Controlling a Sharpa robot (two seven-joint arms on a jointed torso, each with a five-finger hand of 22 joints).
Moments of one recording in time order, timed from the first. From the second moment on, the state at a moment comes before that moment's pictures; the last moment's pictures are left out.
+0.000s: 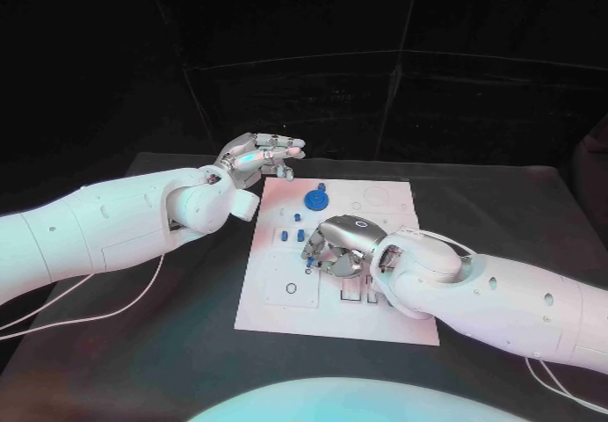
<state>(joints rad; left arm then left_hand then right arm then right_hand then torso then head) 1.20 -0.81 -0.06 1.36 0.03 -0.09 0.37 1.35 -0.09 0.45 -0.05 0.11 1.00 0.19 0.14 0.07 1.06 0.11 0.33 0.08 1.22 0.02 0.94 0.43 0.17 1.16 0.12 0.59 0.72 1.03 -0.60 -0.02 1.59 -1.61 -0.25 -0.11 1.50 -0.12 0.48 0.08 0.15 1.10 0.15 0.07 0.07 1.18 0.08 0.15 0.07 1.46 0.00 1.24 1.07 0.11 1.35 0.10 1.32 1.02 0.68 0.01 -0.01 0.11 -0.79</state>
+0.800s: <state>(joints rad) 1.20 -0.80 -0.06 1.36 0.03 -0.09 0.37 1.35 -0.09 0.45 -0.05 0.11 1.00 0.19 0.14 0.07 1.06 0.11 0.33 0.08 1.21 0.02 0.94 0.43 0.17 1.16 0.12 0.59 0.72 1.02 -0.58 -0.02 1.58 -1.65 -0.21 -0.12 1.50 -0.12 0.48 0.08 0.15 1.10 0.15 0.07 0.07 1.18 0.08 0.15 0.07 1.46 0.00 1.24 1.07 0.11 1.35 0.10 1.32 1.02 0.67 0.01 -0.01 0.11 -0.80</state>
